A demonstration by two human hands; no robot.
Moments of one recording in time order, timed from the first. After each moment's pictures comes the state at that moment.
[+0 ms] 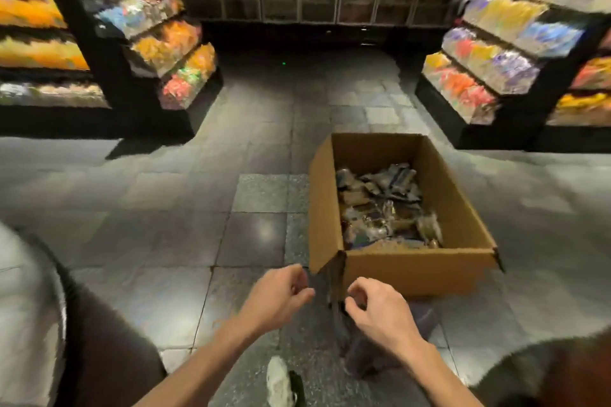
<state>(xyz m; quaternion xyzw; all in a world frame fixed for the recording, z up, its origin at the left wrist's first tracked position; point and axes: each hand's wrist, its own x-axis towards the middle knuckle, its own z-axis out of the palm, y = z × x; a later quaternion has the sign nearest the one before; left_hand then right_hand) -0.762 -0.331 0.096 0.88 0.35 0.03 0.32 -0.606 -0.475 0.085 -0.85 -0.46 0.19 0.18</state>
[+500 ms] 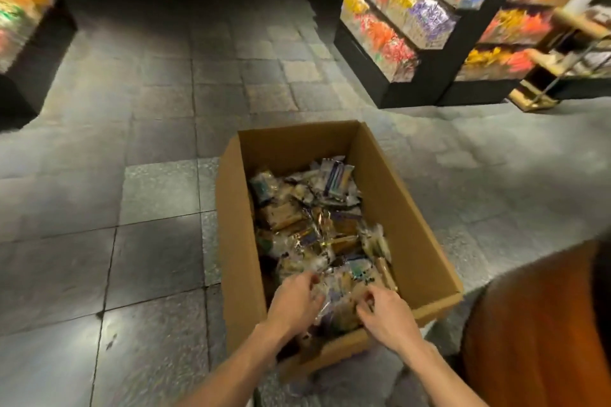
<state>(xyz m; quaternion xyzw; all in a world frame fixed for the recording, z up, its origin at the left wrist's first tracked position) -0.451 -0.220 -0.028 0.85 0.26 -0.07 0.45 -0.352 -0.386 0.006 -0.93 -0.25 0.27 0.08</state>
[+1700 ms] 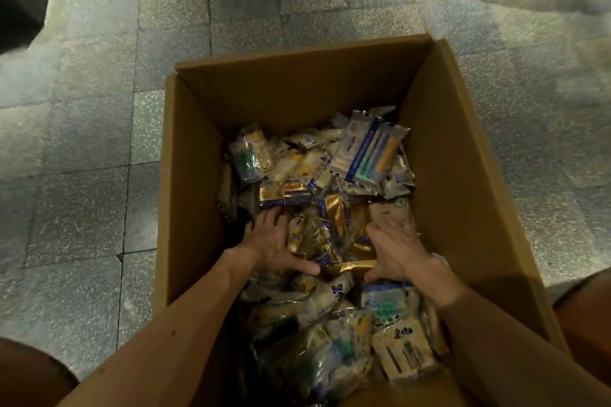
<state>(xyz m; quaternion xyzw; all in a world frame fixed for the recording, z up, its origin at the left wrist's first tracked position) -0.261 -0.077 -0.197 0.84 0.29 -0.37 0.28 -0.086 -0.261 -0.185 -0.78 -0.48 0.36 -0.17</state>
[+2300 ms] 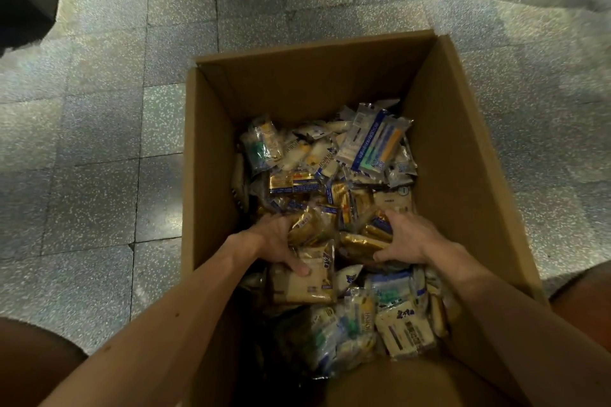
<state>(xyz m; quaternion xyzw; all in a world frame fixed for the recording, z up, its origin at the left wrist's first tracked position) -0.277 -0.072 -0.177 0.79 0.28 -0.40 0.38 -0.083 -0.272 -0.158 -0.83 -0.37 0.42 -0.07</state>
